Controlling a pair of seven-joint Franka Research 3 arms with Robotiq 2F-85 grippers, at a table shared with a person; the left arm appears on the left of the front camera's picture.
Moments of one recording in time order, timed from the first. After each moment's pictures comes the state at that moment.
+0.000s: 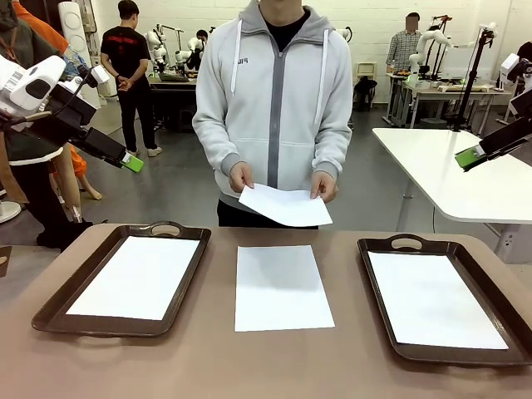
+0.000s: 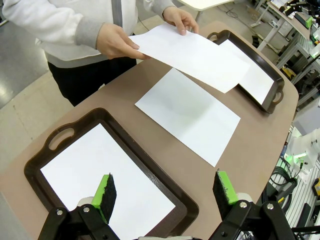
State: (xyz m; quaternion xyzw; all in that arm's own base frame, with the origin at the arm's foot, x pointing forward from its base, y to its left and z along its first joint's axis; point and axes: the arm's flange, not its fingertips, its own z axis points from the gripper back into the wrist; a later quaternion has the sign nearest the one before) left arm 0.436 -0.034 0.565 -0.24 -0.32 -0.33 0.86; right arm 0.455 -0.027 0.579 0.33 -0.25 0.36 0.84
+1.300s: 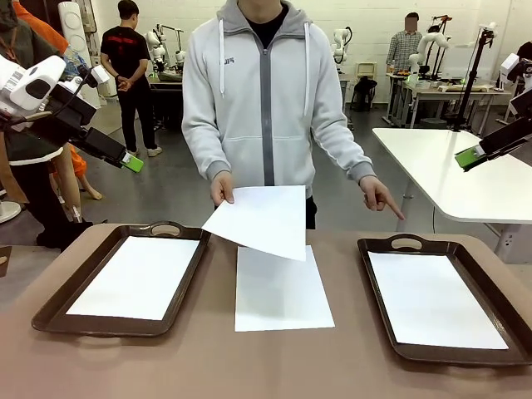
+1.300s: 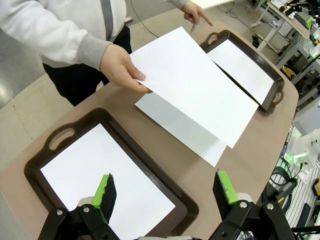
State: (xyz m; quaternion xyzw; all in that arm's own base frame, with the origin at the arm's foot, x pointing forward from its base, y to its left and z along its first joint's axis) left arm 0.436 -0.034 0.565 -0.24 -0.32 -0.33 0.86; right arm 0.455 -0.027 0.579 0.33 -0.25 0.36 0.84
